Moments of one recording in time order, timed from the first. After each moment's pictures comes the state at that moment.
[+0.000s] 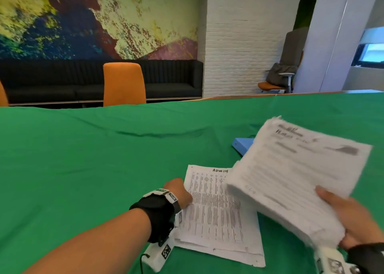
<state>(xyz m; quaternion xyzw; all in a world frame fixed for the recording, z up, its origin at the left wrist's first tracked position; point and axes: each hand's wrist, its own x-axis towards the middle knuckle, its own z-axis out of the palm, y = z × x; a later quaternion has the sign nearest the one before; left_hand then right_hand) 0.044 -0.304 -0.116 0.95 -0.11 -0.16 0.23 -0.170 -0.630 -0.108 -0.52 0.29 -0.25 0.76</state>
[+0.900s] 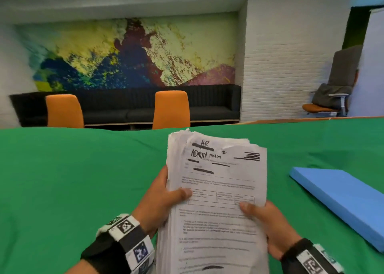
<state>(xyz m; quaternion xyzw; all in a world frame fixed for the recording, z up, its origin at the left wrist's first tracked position) -0.005 -0.109 -0.005 0.68 -0.17 -0.08 0.71 -0.040 -0.374 -0.075 -0.54 -0.01 0.04 0.84</state>
